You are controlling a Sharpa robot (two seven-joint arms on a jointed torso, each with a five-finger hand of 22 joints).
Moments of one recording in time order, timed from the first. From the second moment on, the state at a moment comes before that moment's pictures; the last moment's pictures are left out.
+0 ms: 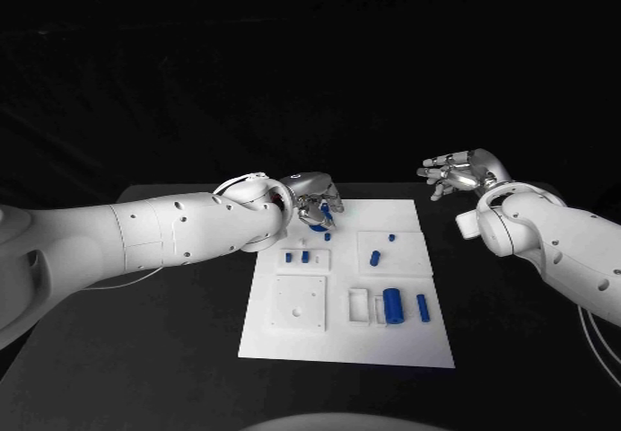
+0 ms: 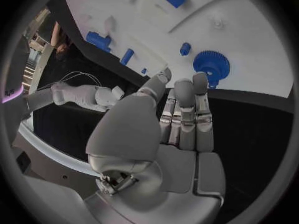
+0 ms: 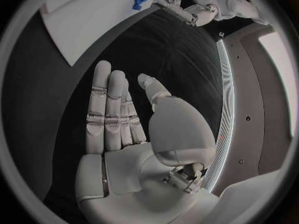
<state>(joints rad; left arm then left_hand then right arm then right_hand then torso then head) 1.35 -0.57 -0.24 1.24 -1.26 -0.29 0.01 1.41 -0.09 0.16 -0.14 0.19 1.03 0.10 0.07 0.07 1.05 0.08 0.06 0.06 1.37 -0.04 1.06 0.40 0.09 1.25 -0.05 0.25 1.31 1.04 -0.64 0.32 1.10 -0.86 -0.39 0.01 1.22 -0.07 0.15 -0.16 0.48 1.00 0.12 0.07 0.06 1.14 0.02 0.61 0.38 1.40 -0.05 0.48 0.77 0.12 1.46 -0.07 0.23 0.60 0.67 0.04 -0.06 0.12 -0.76</state>
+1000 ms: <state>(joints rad) 1.32 -0.53 -0.24 1.18 -1.34 -0.16 0.07 1.42 -0.08 0.22 -0.09 0.16 1.08 0.10 0.07 0.07 1.15 0.07 0.06 0.06 1.36 -0.03 1.10 0.36 0.09 1.27 -0.05 0.21 1.31 1.04 -0.65 0.32 1.11 -0.86 -0.40 0.01 1.22 -0.07 0.15 -0.16 0.48 1.00 0.13 0.07 0.06 1.14 0.02 0.61 0.38 1.40 -0.05 0.48 0.77 0.12 1.46 -0.07 0.22 0.60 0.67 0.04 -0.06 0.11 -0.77</state>
